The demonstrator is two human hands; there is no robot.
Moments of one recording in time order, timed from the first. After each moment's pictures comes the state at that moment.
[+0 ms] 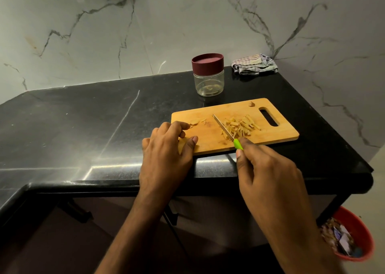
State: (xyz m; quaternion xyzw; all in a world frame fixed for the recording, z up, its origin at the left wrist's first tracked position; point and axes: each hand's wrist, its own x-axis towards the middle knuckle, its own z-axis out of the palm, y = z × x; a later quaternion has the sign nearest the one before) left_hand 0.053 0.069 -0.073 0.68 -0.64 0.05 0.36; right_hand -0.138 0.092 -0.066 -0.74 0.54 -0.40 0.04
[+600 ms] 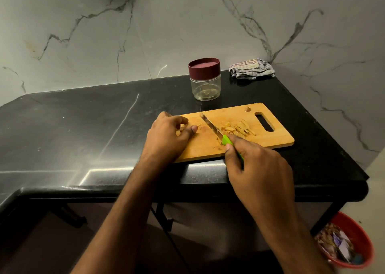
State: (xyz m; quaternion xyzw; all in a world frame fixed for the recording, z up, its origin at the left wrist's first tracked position) left_hand 0.056 0.014 -0.047 0.73 -0.61 -0.07 0.30; right_hand -0.135 0.063 -0.072 -0.72 0.55 -0.42 0.01
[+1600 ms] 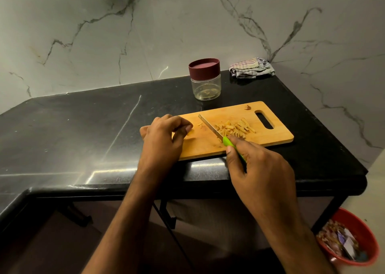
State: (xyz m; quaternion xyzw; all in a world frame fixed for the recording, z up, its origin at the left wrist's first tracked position) left_hand 0.061 0.040 -0.055 0.64 -0.66 0.00 0.40; right_hand -0.140 0.070 -0.077 -0.73 0.53 -0.43 0.04
